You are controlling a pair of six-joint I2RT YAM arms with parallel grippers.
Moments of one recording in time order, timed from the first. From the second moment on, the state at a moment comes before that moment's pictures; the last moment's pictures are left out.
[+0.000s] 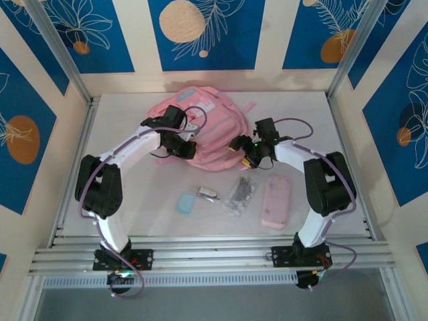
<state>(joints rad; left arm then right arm) -0.46 1.80 1.45 -0.82 0.32 -0.04 0.32 1.77 1.06 -0.26 -0.46 0.96</state>
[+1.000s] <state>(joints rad) -0.26 1.85 1.46 -0.73 -0.14 -0.12 0.39 1.86 1.14 -0.24 -0.48 0.94</state>
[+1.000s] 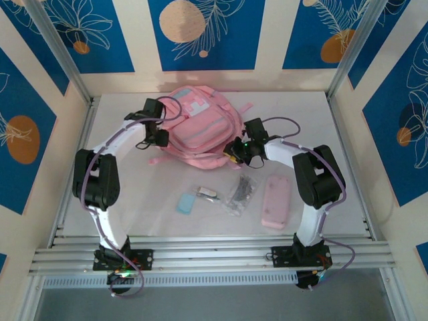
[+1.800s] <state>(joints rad) -0.35 1.53 1.17 -0.52 0.34 -0.32 0.36 1.44 0.98 -1.00 0.02 0.72</state>
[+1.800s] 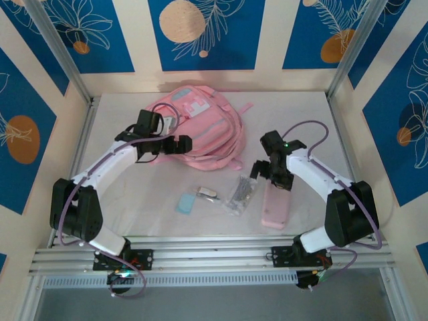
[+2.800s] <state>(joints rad) -0.38 1.48 1.10 -0.46 0.40 -0.36 0.33 1.38 0.69 -0.87 -0.06 0.73</state>
